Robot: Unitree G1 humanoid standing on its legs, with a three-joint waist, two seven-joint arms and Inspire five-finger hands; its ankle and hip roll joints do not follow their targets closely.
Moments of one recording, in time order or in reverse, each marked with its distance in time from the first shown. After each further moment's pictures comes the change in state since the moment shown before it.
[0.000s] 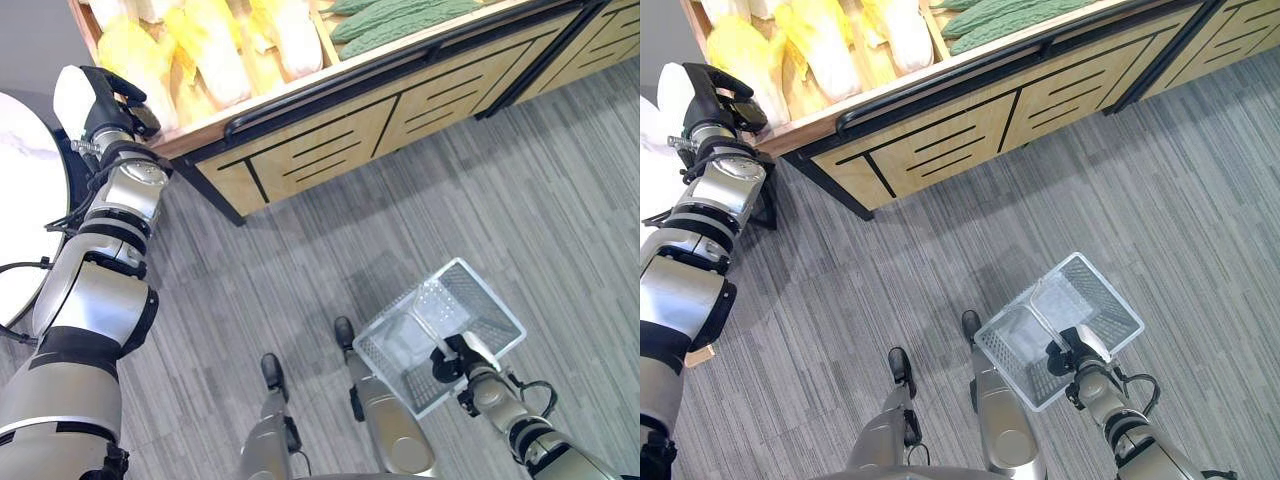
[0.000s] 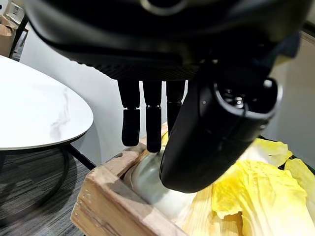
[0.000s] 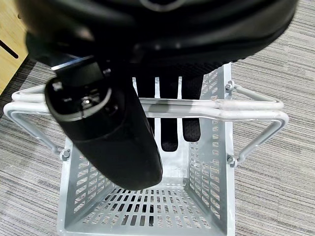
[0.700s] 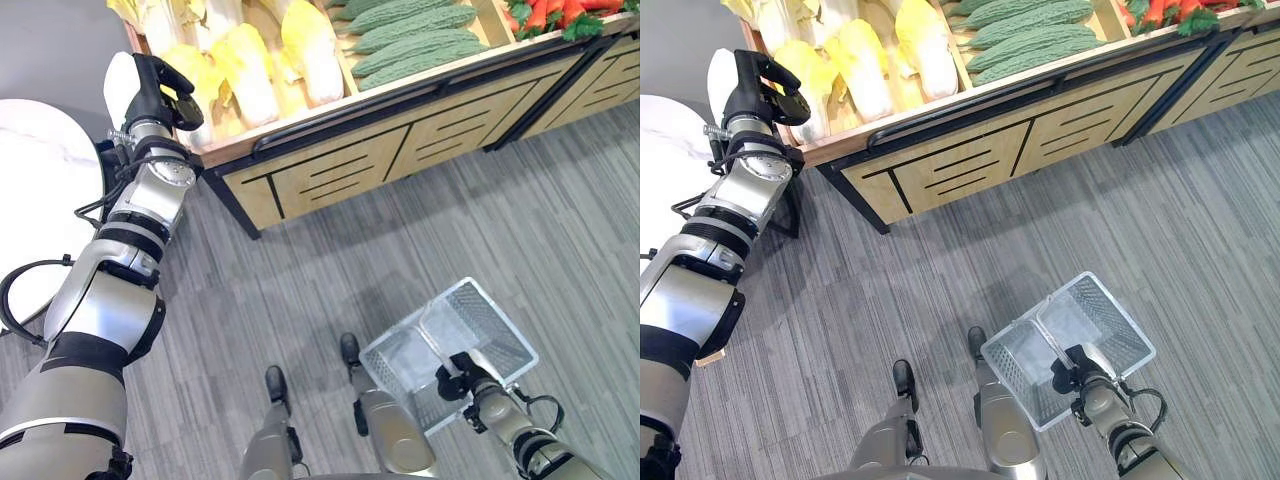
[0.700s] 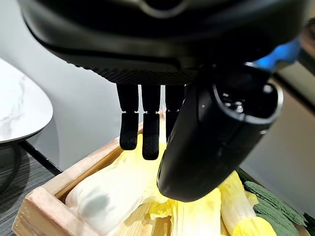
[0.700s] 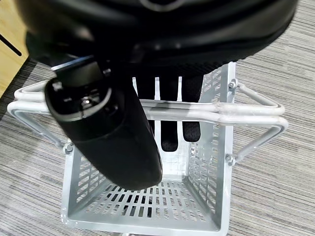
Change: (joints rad) left arm 0.049 -0.038 -0.015 -0.213 0.019 -0.003 -0.046; right arm 0.046 0.008 -0.040 0.055 -0.001 0.015 0.045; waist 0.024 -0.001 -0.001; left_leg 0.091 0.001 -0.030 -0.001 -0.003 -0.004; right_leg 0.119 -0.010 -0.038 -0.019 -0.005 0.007
